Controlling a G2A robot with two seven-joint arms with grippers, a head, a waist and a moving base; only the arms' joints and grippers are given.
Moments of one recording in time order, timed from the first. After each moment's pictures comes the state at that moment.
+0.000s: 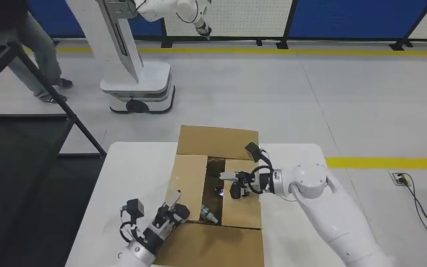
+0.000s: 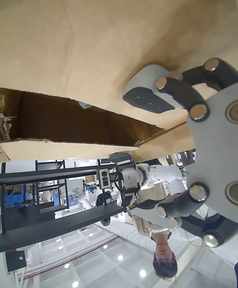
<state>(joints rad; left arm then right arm) 1.45 -1.29 -1.44 -1.91 -0.22 -0.01 -0.36 -0.50 -1.25 0.99 -1.10 0.24 0.07 1.13</state>
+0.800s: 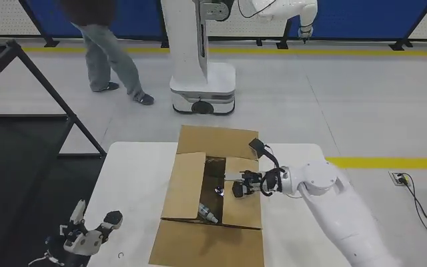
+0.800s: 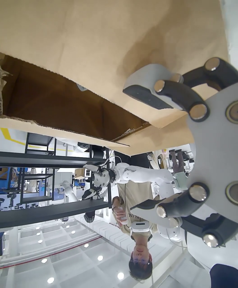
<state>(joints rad) 1.68 -1.27 -1.89 -1.87 -0.73 -0.10 -0.58 -0.53 -1.22 1.06 -1.17 0.26 -0.04 1.20</state>
